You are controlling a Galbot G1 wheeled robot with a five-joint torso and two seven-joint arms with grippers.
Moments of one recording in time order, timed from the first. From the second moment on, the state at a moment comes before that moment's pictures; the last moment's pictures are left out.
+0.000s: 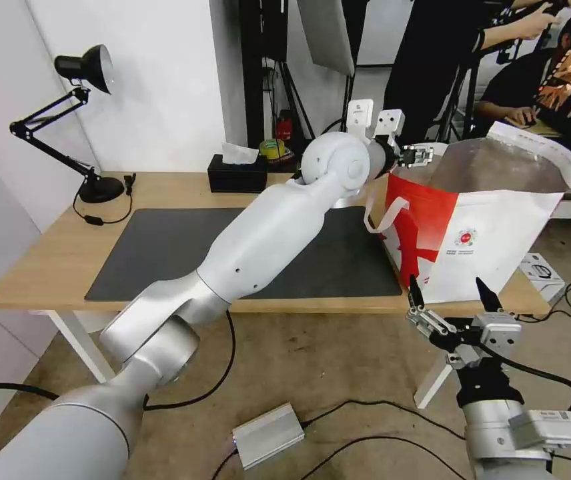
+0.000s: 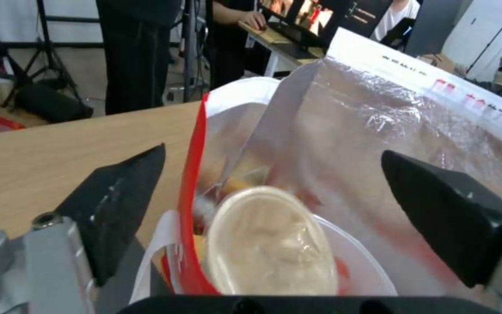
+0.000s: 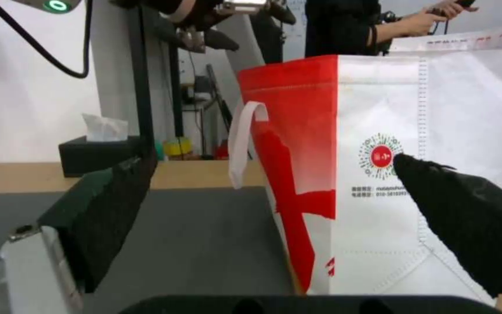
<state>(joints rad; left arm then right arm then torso) -0.02 -1.58 0.28 -1.33 -1.18 0.65 -0.39 -1.78 1.36 0.52 2.50 0.14 -0.05 0.20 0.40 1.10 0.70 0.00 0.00</state>
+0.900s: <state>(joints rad) 0.19 -1.21 0.17 -1.80 -1.07 0.56 -0.41 -1.78 1.33 0.53 2.50 0.14 -0.05 0.20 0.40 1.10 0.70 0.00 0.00</state>
